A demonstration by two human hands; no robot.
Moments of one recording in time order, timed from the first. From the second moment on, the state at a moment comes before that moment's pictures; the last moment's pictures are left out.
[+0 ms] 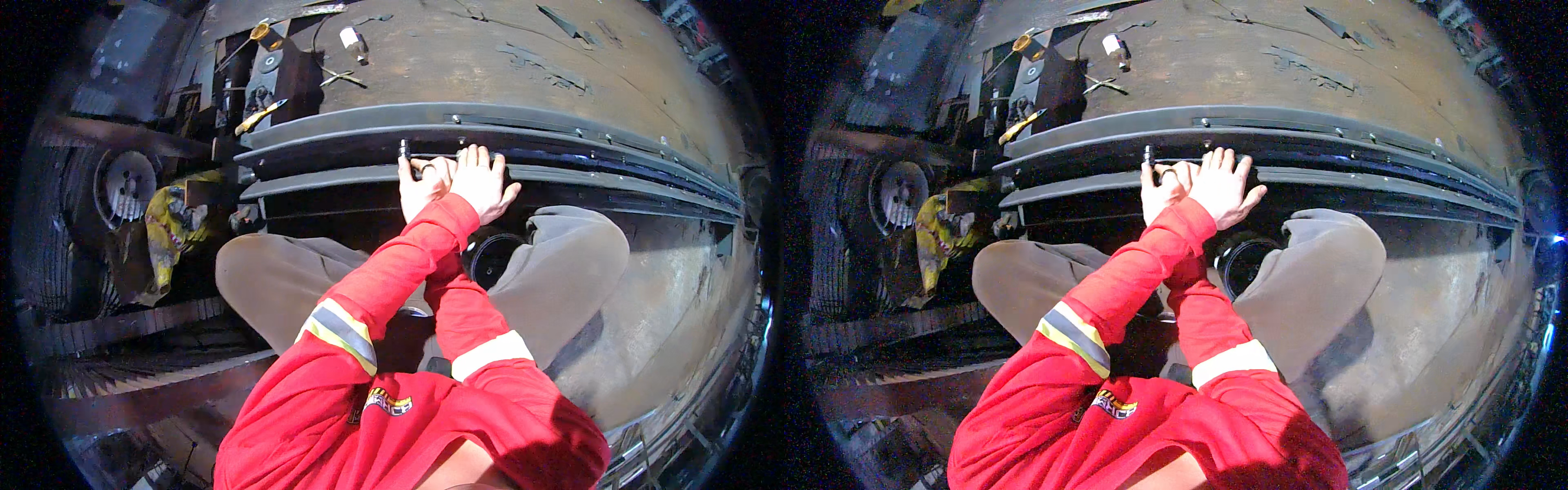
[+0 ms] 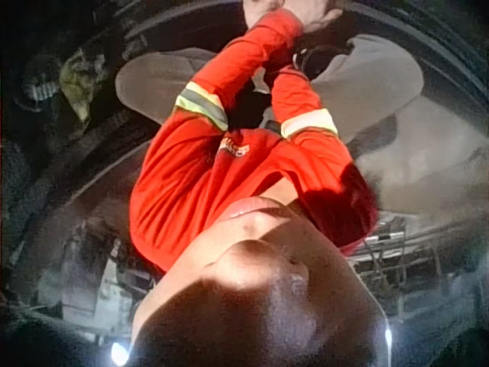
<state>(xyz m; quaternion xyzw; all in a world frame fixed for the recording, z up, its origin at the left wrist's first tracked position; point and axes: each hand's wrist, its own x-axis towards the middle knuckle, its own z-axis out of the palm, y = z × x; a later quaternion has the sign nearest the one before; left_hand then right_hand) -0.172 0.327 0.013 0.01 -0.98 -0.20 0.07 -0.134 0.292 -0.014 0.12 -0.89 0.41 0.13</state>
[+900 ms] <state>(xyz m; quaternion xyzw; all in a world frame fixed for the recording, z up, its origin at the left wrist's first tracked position) -0.228 0.309 0.035 0.03 -0.98 -0.11 -0.14 -0.133 0.279 -0.015 0.08 -0.95 0.32 0.03</state>
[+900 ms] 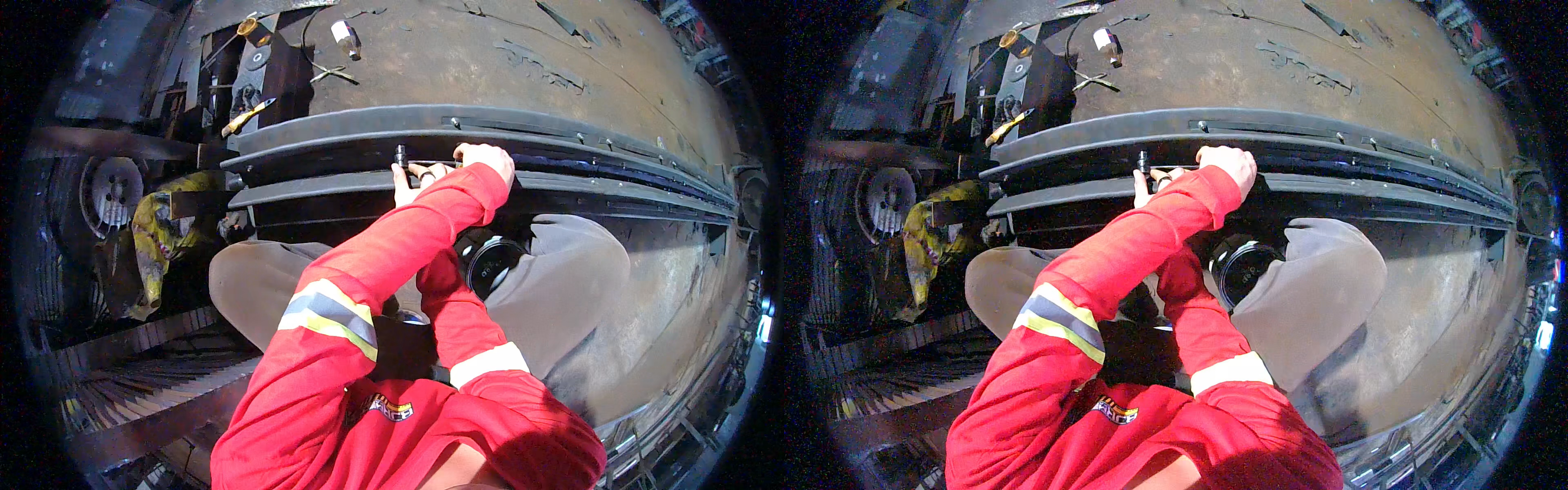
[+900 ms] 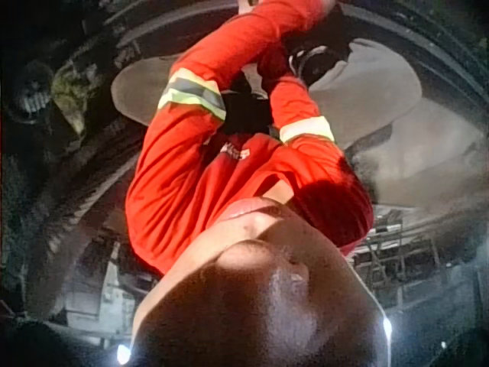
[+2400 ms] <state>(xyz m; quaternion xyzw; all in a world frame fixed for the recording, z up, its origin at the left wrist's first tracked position) -0.072 0.118 0.020 0.45 -0.48 -0.69 0.31 -0.161 0.290 -0.007 0.17 -0.89 0.43 0.05</state>
